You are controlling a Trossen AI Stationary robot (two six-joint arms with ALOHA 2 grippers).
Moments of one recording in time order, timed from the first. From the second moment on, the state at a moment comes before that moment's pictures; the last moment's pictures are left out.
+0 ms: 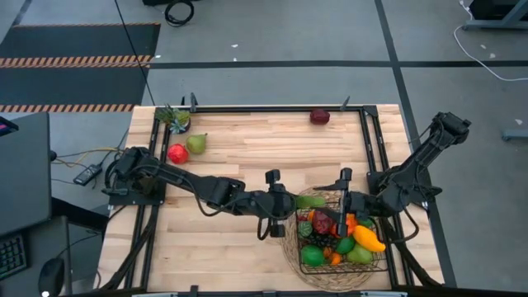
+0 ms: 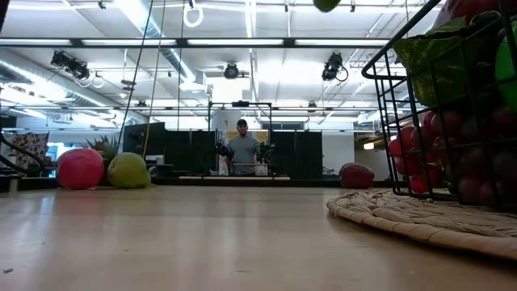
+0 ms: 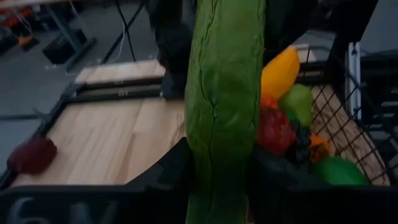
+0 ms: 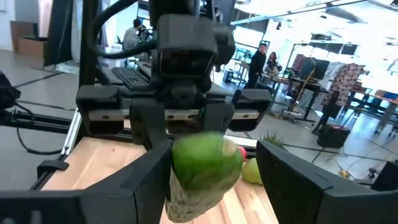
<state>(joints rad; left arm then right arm) -0.34 1.84 1.65 -0.26 -0.45 -0.05 0.75 1.09 0.67 0.49 0.89 -0.26</state>
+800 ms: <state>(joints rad) -0.33 1.85 1.65 -0.20 -0.44 -0.03 0.70 1.09 0.67 0.41 0.72 -0.27</state>
